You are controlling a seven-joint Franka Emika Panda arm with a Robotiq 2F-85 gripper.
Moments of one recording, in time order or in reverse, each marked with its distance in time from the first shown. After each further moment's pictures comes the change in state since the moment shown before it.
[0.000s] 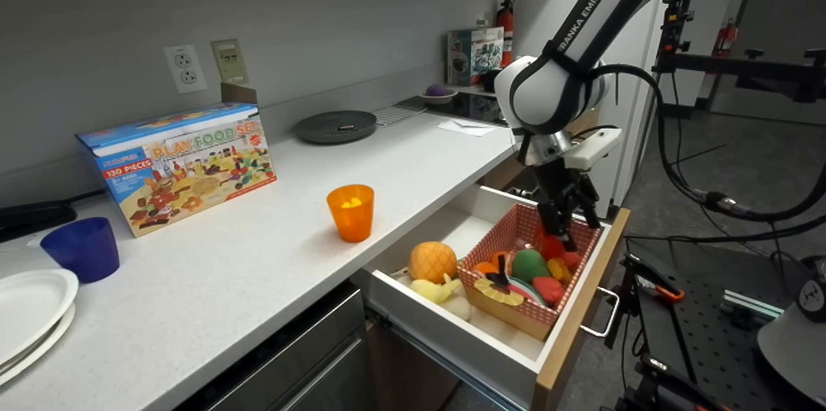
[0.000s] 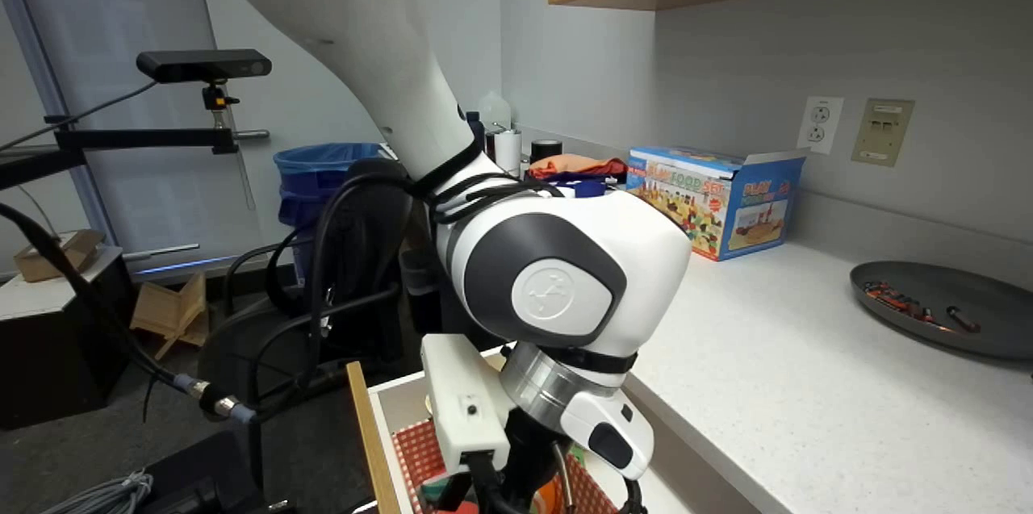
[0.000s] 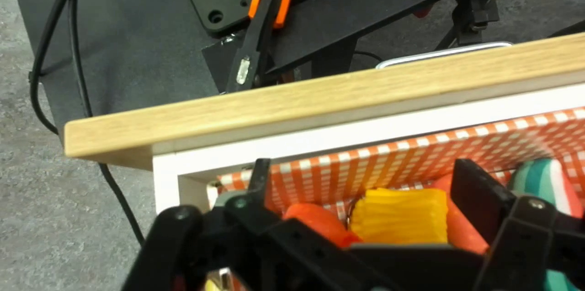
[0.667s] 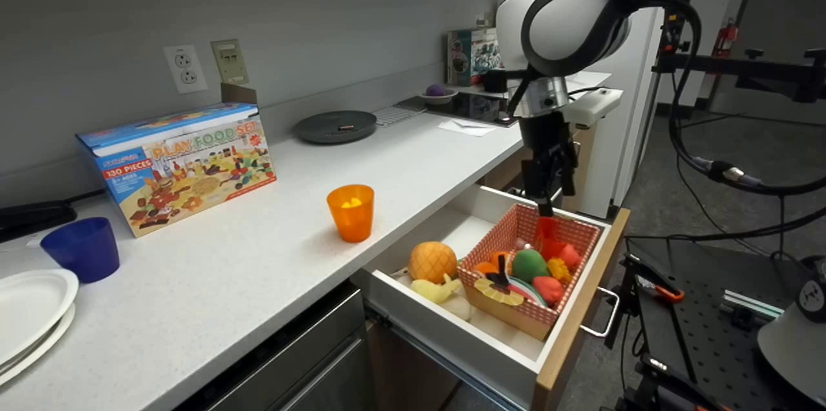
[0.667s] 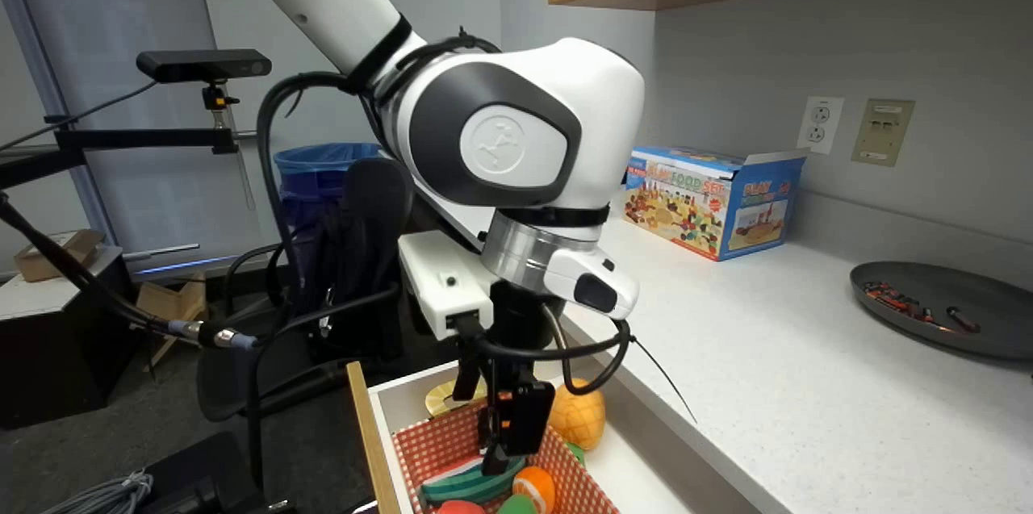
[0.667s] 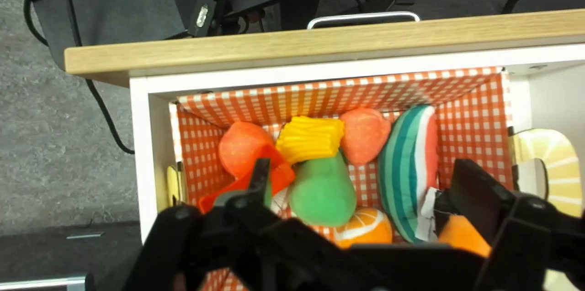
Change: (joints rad) arm 0.027 -0.268 0.068 -0.044 0.004 0.003 0.002
